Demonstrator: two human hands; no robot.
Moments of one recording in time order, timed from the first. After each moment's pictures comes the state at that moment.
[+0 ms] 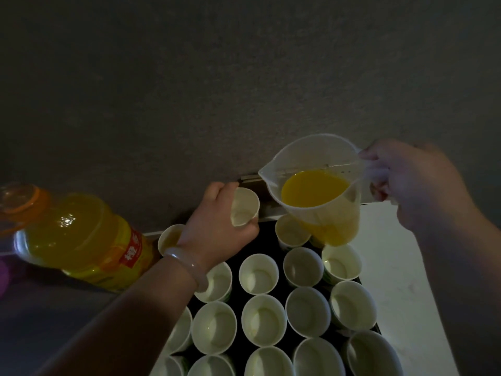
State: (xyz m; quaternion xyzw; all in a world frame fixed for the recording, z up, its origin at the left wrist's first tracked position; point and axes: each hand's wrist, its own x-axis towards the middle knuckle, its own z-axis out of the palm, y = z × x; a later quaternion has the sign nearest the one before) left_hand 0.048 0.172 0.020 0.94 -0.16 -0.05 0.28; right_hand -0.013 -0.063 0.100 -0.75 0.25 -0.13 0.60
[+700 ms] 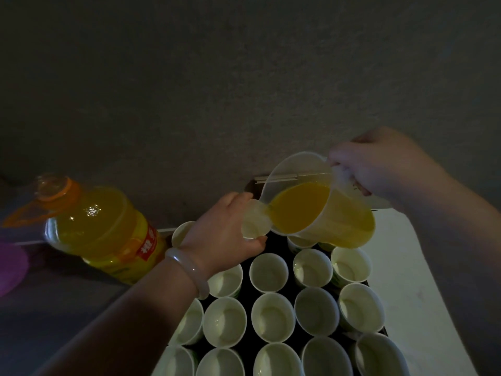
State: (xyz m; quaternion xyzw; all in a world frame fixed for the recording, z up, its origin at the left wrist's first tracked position) left_hand 0.038 0.191 0.028 0.94 -0.24 -0.04 0.23; right_hand 0.007 -0.022 0.131 -0.90 0.18 -0.03 0.40
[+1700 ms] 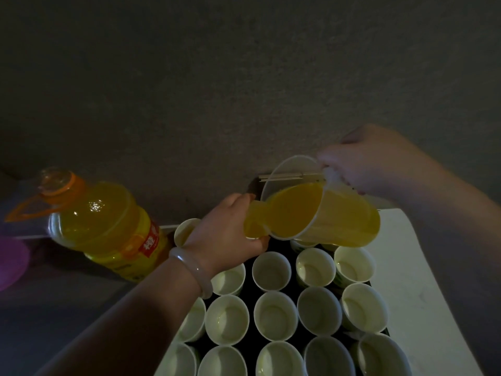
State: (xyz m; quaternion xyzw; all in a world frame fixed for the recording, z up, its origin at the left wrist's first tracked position) left_hand 0.038 0.195 0.026 0.94 -0.23 -0.06 0.24; right_hand 0.014 -0.009 0.137 -0.94 0.14 0.02 0.31
